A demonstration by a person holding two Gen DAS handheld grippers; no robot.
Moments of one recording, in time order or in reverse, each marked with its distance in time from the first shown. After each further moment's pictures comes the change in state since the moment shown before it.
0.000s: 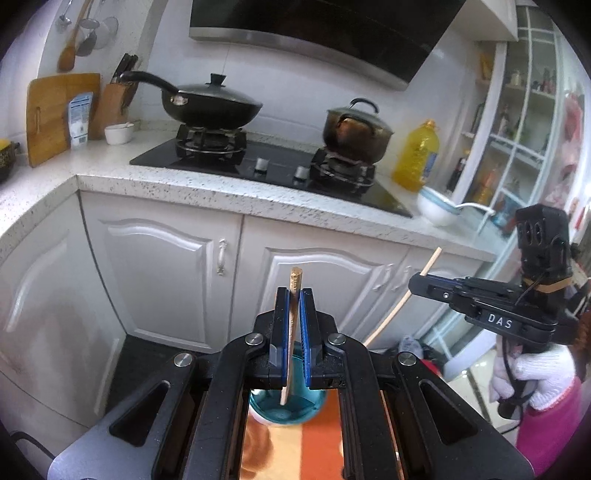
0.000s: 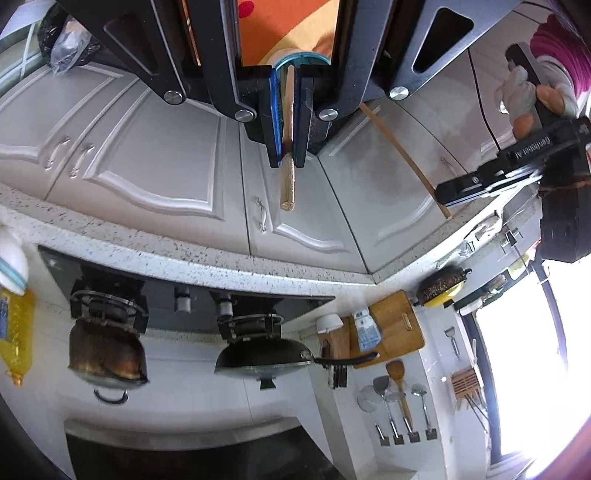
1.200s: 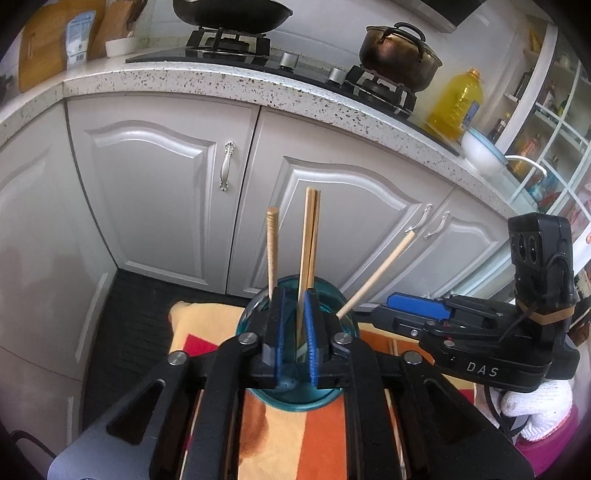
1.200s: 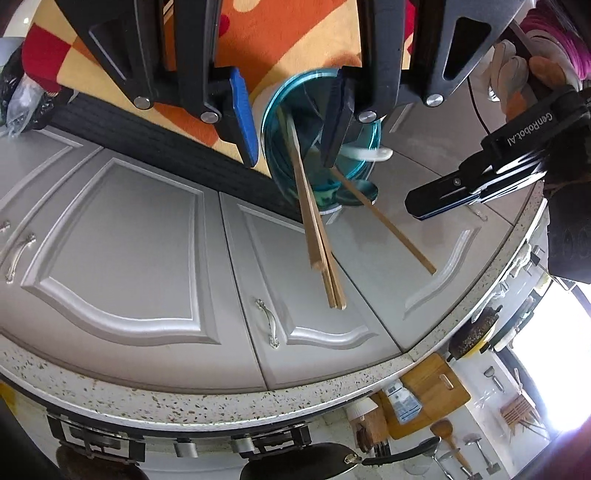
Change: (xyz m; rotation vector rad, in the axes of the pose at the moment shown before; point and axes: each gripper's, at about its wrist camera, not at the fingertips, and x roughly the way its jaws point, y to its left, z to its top) left arm 0.103 0.014 -0.063 -0.092 0.244 0.044; right arm 0.130 -0.041 -0.073 0.142 0.293 0.057
